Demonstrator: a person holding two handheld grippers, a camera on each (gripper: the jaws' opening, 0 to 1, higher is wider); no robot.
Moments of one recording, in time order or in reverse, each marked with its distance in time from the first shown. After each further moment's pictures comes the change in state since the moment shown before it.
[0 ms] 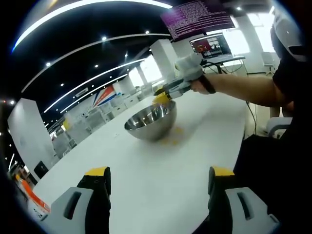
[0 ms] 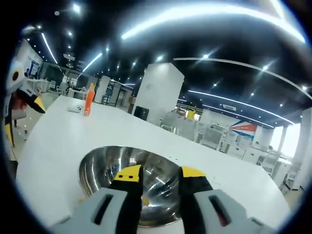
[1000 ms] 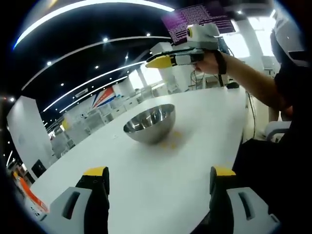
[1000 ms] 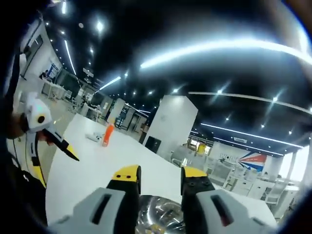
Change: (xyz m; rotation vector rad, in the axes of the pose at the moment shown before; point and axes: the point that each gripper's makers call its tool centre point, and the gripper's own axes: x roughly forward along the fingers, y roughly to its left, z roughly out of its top) left arm -0.002 -0.003 0.006 -0.020 -0.028 -0.010; right arm -0.068 0.065 0.137 -0.094 -0.283 0.140
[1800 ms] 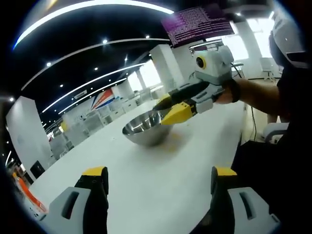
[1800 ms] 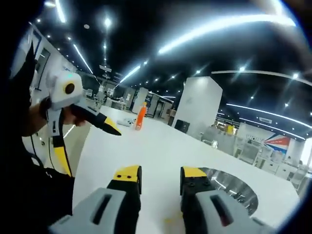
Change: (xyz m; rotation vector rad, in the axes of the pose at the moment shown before) left arm -0.002 -0.003 0.005 -0.002 -0.021 -0.014; right arm 0.003 0.105 -0.084 0.109 0.159 0.221
